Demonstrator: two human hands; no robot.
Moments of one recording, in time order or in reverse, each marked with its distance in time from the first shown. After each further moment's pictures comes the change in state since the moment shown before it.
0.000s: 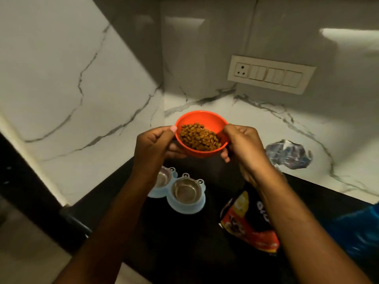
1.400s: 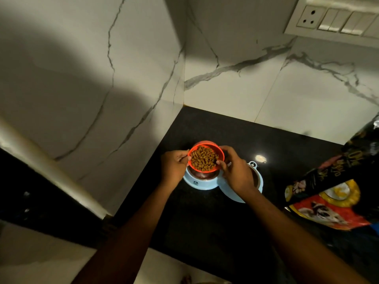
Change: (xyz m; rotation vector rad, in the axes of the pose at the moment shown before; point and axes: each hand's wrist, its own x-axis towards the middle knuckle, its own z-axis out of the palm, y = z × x) left_hand 0.112 -0.255 -0.147 0.420 -0.161 -0.142; right_hand 0.051 0.242 0.140 -0.798 0.030 -0.012
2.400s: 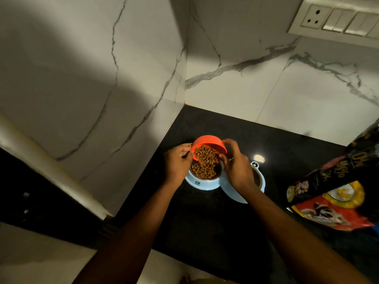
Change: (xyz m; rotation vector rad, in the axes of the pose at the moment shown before) left_hand 0.016 -0.015 0.015 -0.095 0.039 0.008; right_hand 0.008 -0.014 0.002 0.021 0.038 0.035
